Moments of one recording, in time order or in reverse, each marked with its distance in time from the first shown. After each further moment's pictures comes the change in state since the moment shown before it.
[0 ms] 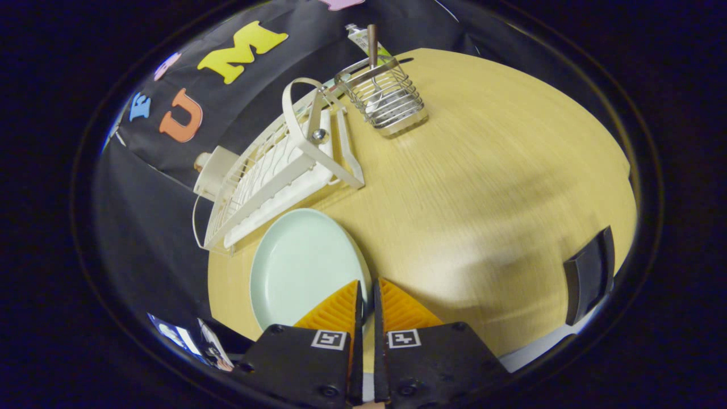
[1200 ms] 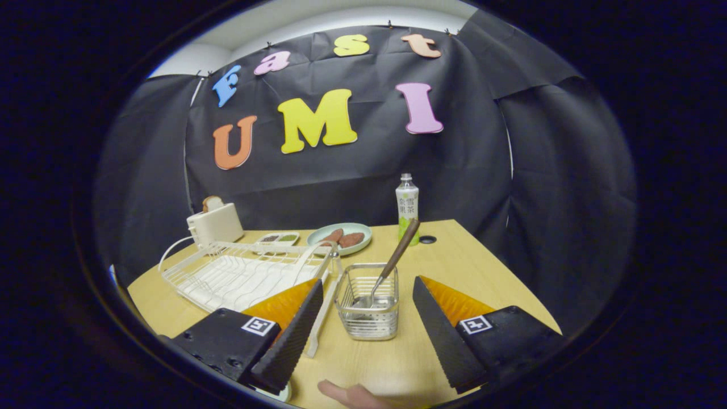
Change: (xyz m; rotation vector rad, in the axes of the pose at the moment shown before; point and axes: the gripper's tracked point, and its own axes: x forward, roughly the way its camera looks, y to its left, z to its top) arm -0.048 0.003 0.237 -0.530 -0.737 -0.113
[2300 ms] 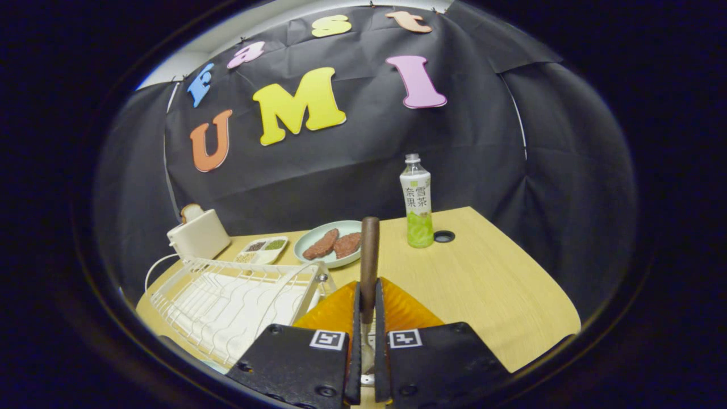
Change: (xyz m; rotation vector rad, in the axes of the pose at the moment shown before) arm 0.088 0.011 0.016 0.102 0.103 -0.016
